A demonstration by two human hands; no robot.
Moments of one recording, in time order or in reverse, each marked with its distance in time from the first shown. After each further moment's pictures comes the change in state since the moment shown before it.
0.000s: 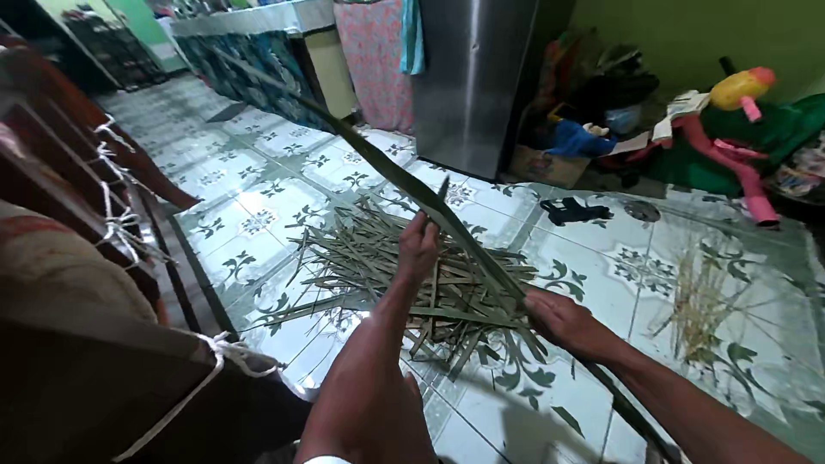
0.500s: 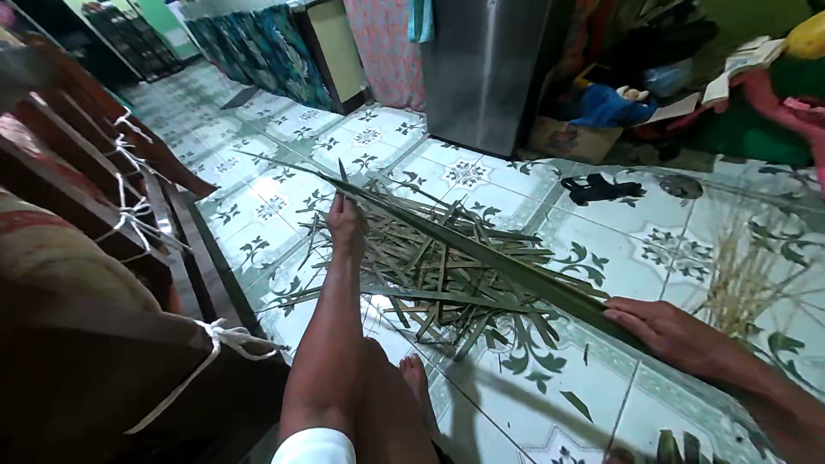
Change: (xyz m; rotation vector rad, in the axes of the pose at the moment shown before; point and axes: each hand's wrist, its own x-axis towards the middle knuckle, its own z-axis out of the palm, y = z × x) left_hand 0.034 -0.050 -0.087 -0.261 0.391 -0.246; right_hand -0.053 0.071 -0.070 -0.368 0.071 -0.136
